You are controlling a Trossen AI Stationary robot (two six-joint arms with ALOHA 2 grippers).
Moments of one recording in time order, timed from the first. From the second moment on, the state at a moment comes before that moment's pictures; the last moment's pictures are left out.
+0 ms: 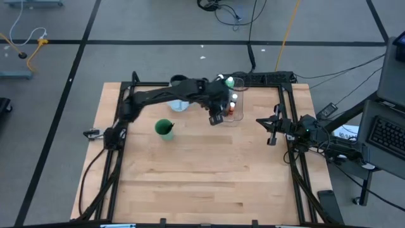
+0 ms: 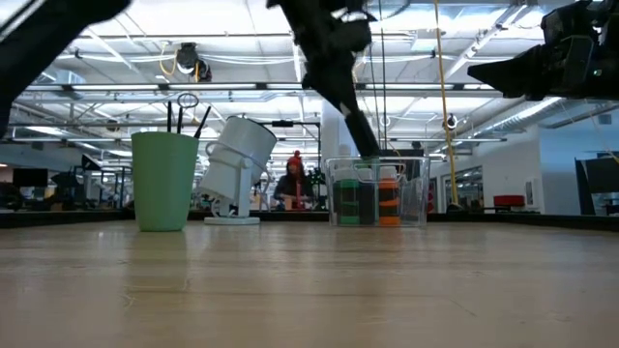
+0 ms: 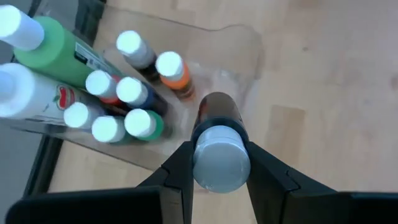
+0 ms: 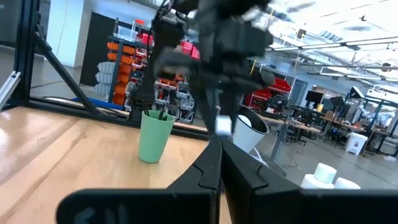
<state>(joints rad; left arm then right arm) 0.22 2.13 2.17 -1.04 -0.05 0.05 -0.29 0.04 0.01 0.21 -0.11 -0.25</state>
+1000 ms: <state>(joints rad) 0.28 2.34 2.30 -1.14 -0.08 0.20 -0.29 0.04 0.01 0.21 -0.11 -0.28</state>
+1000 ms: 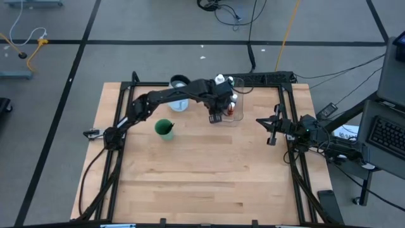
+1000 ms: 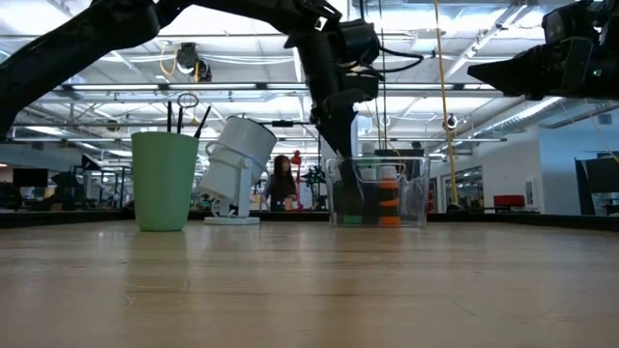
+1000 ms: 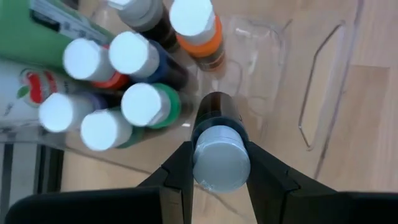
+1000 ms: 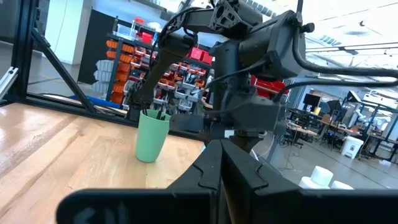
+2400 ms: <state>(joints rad) 0.28 2.37 2.30 -1.12 -0.12 0.21 -0.29 0.05 0.01 0.21 -0.11 -0.30</state>
